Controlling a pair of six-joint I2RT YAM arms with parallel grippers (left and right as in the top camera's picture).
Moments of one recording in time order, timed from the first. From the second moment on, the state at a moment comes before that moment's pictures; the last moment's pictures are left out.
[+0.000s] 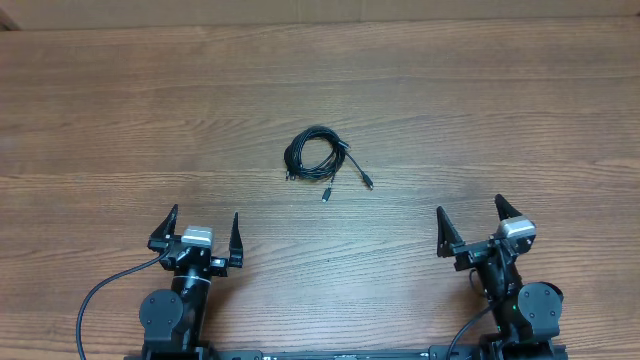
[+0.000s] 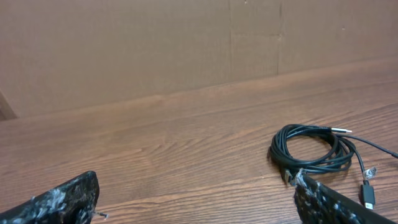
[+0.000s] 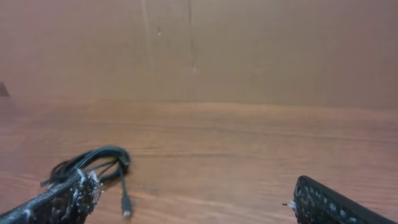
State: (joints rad) left arm -0.02 0.02 0.02 -0.08 0.08 0.13; right arm 0.09 0.01 0.02 -0.04 -0.14 0.07
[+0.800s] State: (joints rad) left arm -0.02 0.33 0.28 -0.11 0.10 0.13; right arm 0.09 0.09 0.26 -0.30 -0.20 0.10
